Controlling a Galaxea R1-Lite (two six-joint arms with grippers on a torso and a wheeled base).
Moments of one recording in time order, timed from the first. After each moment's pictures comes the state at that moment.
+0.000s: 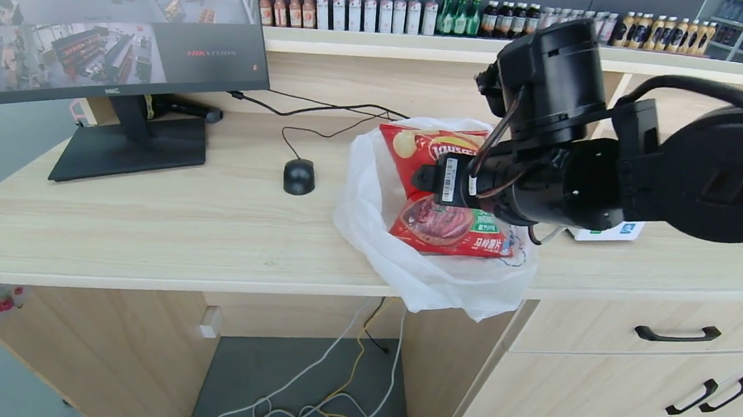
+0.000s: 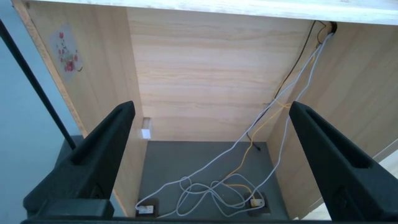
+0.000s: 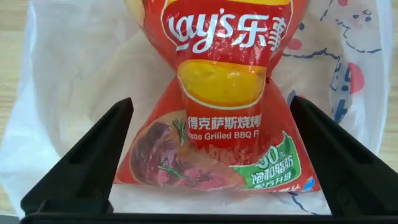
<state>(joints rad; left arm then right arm) 0.00 0.00 0.00 0.00 0.00 0.00 0.73 1.86 -1.67 0.26 -0.48 0.34</state>
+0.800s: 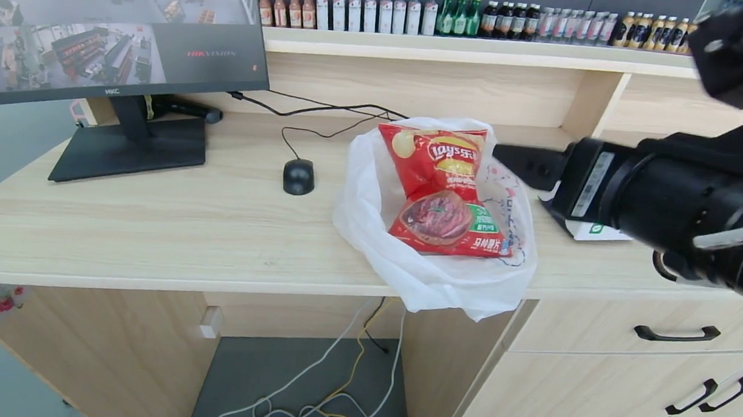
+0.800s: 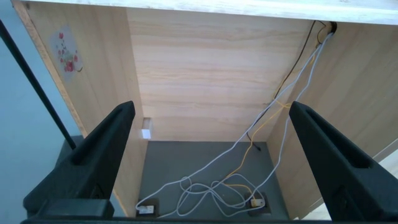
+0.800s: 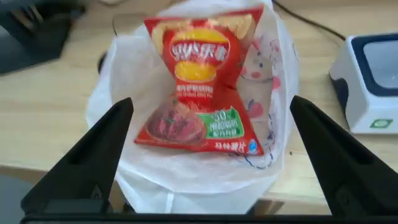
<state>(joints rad) 0.00 0.00 0.00 0.00 0.00 0.01 0.81 1.43 -1.05 -0.35 -0.54 0.19</state>
